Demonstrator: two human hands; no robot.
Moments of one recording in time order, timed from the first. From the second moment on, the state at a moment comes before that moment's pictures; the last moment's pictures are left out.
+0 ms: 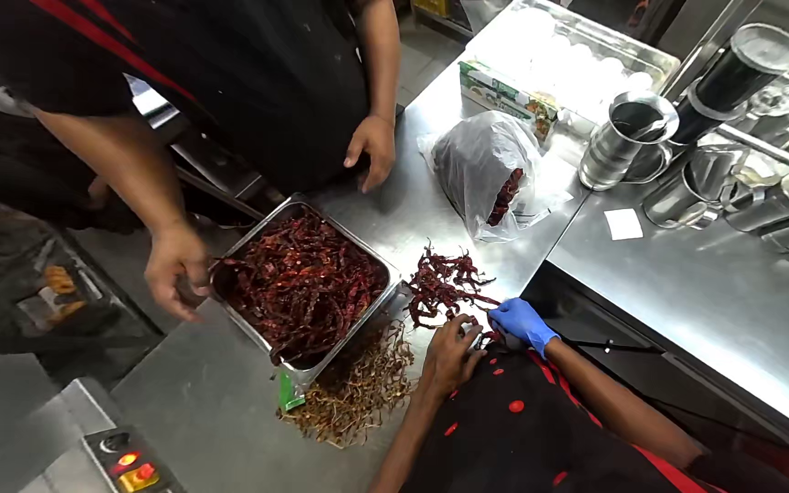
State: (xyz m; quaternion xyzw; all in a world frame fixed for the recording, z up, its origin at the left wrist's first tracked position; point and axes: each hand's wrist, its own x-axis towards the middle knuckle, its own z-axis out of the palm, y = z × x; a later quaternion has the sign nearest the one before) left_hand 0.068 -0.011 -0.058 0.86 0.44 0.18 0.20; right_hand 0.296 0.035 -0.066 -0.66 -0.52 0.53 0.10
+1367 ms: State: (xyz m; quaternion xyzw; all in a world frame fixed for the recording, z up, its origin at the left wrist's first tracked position) left_hand 0.077 0.048 -0.031 0.46 0.52 0.60 0.41; right_hand 0.247 0.108 -0.084 -0.60 -0.70 0.27 0.28
